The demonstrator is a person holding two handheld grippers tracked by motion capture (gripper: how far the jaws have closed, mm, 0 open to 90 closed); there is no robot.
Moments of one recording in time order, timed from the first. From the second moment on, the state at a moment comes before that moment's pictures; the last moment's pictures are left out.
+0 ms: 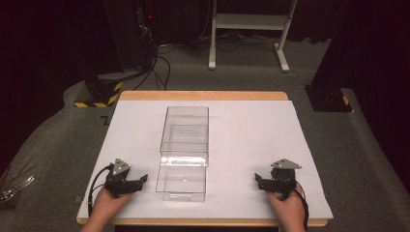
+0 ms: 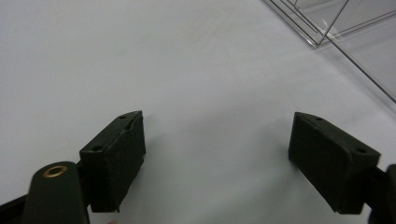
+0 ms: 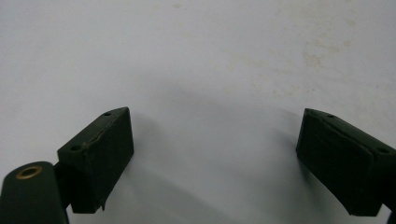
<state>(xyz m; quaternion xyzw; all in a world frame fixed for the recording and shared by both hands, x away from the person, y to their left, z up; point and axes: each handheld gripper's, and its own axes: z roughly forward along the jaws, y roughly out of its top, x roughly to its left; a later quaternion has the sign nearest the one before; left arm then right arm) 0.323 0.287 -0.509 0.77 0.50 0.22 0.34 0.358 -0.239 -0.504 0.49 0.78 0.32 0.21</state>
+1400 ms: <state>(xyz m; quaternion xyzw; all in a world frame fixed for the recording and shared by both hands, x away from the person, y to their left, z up) 0.316 0.285 -0.501 0.78 0.47 0.22 0.35 0.358 -0.239 -0.505 0.49 0.78 0.32 0.21</state>
